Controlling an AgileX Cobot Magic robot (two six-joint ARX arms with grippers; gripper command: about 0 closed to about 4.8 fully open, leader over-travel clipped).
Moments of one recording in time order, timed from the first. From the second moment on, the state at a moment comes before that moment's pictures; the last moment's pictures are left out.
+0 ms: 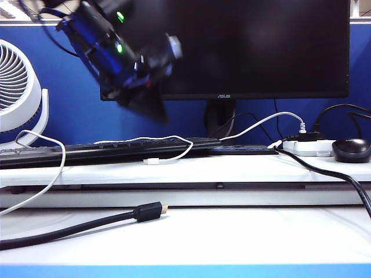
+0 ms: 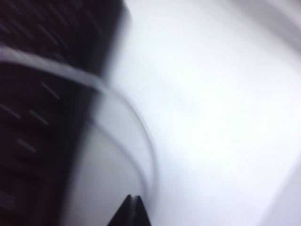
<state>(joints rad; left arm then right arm) -0.51 1.74 1.32 -0.38 0.27 0.24 0.40 1.23 1.37 -0.62 -0.31 -0.58</state>
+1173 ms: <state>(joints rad) -0.57 1.81 1.42 -0.70 0.13 0.68 0.40 1.23 1.37 -0.68 -0.31 -0.58</state>
